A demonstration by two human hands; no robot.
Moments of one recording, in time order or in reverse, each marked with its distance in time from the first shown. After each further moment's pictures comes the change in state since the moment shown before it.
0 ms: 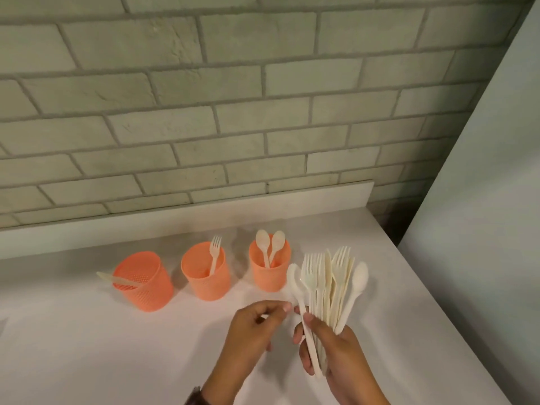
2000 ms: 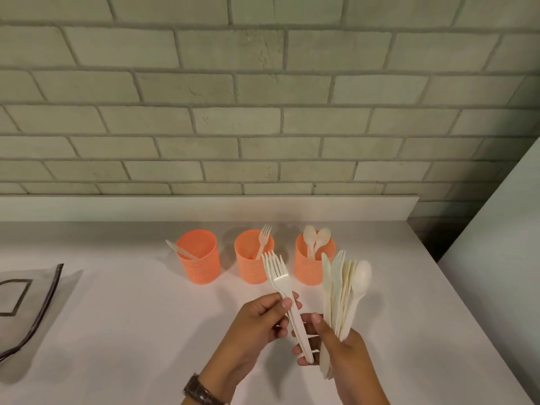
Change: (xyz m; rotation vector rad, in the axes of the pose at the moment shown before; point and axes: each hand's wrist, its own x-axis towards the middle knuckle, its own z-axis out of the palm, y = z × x) left_hand -0.043 -0.008 -0.069 -0.398 -0.097 -0.044; right_hand -0.035 0.017 0.061 -0.174 -0.035 0.019
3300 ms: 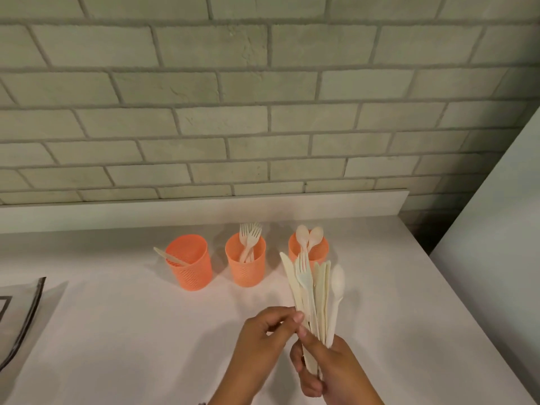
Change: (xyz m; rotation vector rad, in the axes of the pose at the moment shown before) left_hand -0.009 -0.004 0.017 0.331 0.100 0.107; right_hand 0.002 0.009 -0.001 0.072 -0.224 0.096
